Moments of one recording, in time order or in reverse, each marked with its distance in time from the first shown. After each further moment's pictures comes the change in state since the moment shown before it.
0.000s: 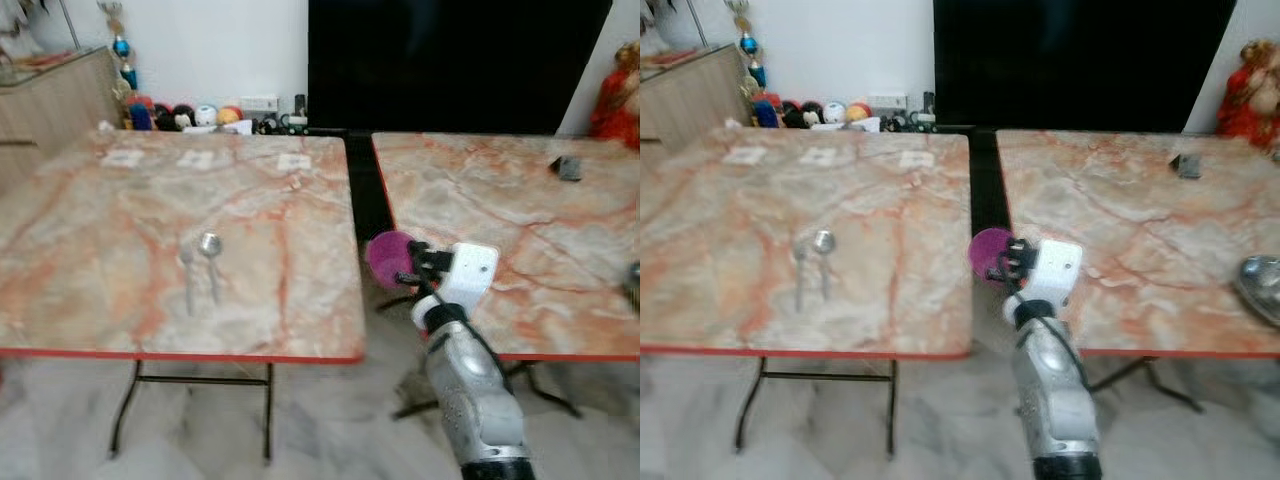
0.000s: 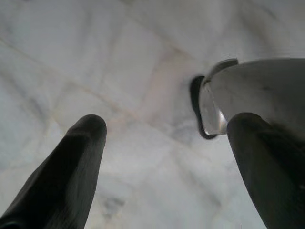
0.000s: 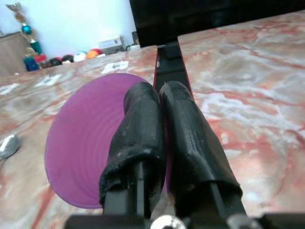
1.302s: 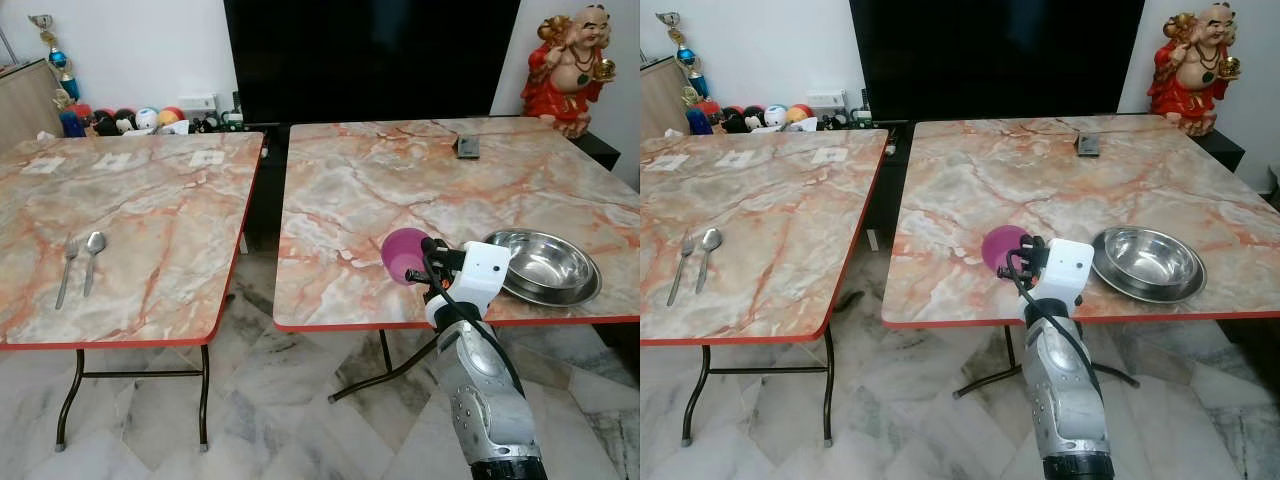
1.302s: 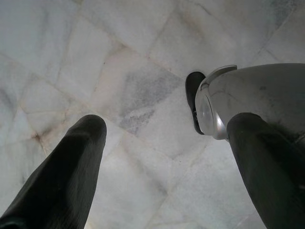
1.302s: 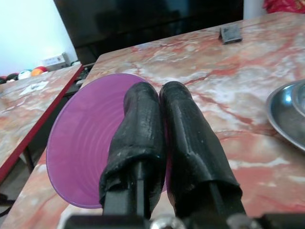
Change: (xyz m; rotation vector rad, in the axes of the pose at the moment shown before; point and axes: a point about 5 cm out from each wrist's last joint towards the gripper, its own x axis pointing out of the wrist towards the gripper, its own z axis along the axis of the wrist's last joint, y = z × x) left arm -0.001 -0.002 -0.003 -0.020 -0.016 0.015; right arm -0.002 -0.028 0.007 -0.060 -0.043 -0.115
